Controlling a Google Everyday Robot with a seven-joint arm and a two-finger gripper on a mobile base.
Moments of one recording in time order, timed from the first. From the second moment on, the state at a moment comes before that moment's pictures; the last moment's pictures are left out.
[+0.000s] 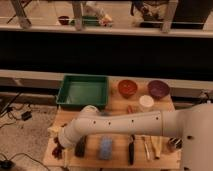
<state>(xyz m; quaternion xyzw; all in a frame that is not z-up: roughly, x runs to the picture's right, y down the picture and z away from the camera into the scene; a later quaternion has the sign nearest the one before) -0.244 0.272 0.684 -0.25 -0.46 -0.18 0.83</state>
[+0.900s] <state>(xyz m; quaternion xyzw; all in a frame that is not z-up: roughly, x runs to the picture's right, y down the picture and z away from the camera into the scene) -0.252 0.266 0.720 -0.23 -0.45 -0.20 0.84</state>
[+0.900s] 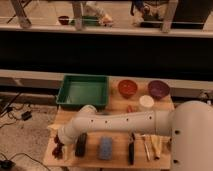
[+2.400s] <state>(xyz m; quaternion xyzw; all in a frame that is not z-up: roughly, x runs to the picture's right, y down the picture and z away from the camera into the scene) -0.242 0.267 0.751 -0.22 -0.45 -0.18 0.85</state>
